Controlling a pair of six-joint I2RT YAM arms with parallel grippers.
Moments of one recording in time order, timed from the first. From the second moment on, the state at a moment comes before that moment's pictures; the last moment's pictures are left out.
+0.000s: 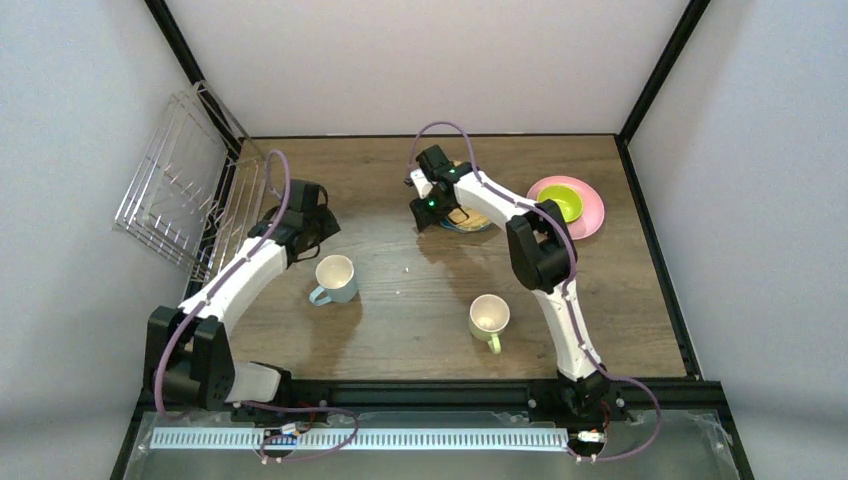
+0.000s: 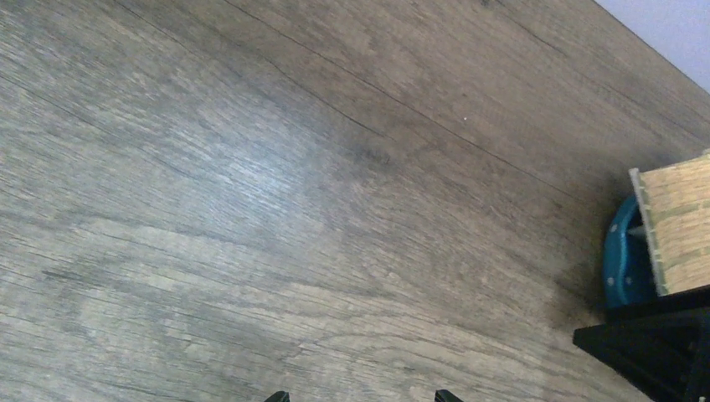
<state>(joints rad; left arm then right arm) -0.26 1.35 0.95 -0.45 -0.13 -0.70 0.58 2.33 1.93 -0.73 -0.15 -0.02</state>
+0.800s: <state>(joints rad) -0.25 1.43 0.95 -0.43 -0.12 -0.70 0.45 2.38 1.97 -0.68 -0.11 -0.01</state>
